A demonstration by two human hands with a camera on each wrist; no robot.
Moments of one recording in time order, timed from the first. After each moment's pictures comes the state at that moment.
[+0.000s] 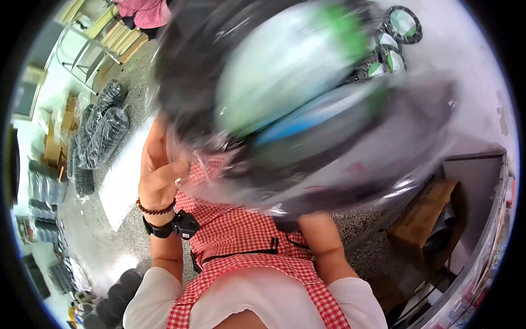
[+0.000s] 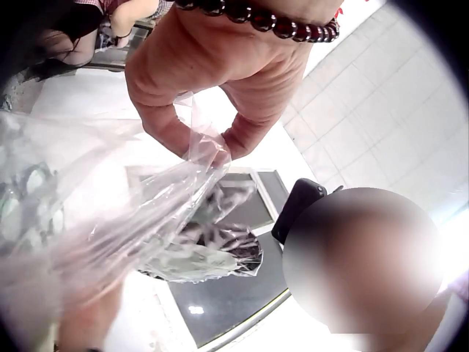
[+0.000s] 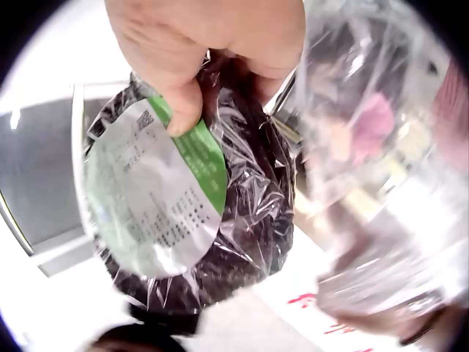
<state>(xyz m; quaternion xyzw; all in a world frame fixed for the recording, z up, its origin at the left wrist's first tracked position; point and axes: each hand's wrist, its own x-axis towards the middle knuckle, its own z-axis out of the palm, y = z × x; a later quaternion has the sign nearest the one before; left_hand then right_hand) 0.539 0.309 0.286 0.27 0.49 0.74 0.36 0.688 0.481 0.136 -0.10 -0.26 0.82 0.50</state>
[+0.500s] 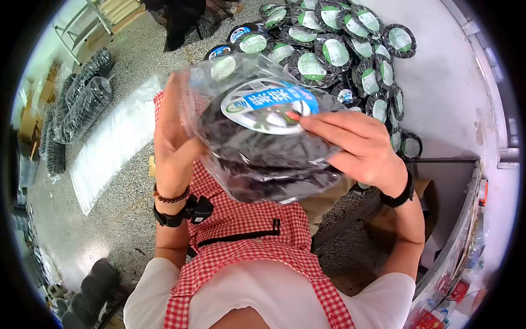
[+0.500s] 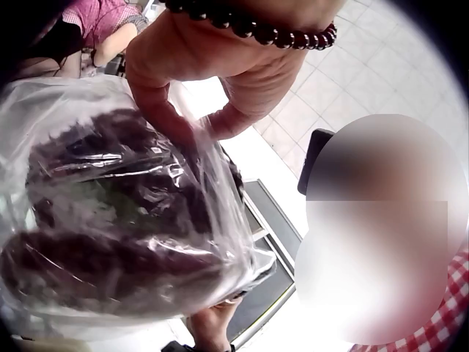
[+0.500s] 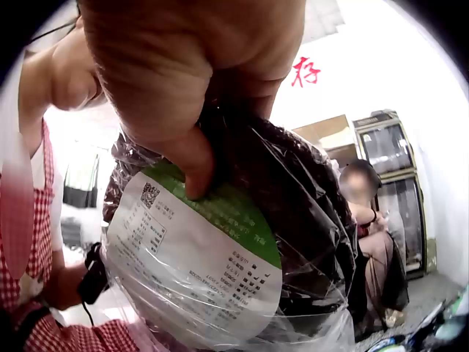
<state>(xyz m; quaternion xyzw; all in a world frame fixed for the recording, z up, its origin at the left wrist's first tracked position) 0.548 0.262 0.260 0.26 0.41 0.84 0.24 0.706 0.471 0.336 0.24 -0.95 0.05 0.20</state>
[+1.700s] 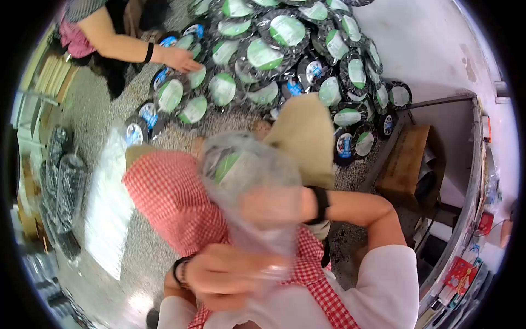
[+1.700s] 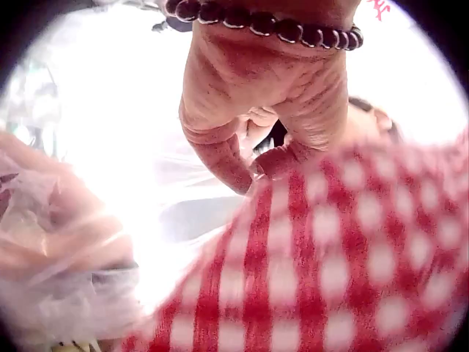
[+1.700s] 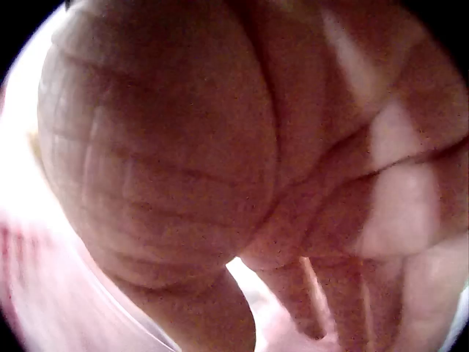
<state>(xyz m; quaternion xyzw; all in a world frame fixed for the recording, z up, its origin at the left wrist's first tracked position) 0.543 0.302 0.208 0.65 0.20 0.62 0.40 0.676 0.467 0.193 0.18 -0.76 0.59 -0.18</state>
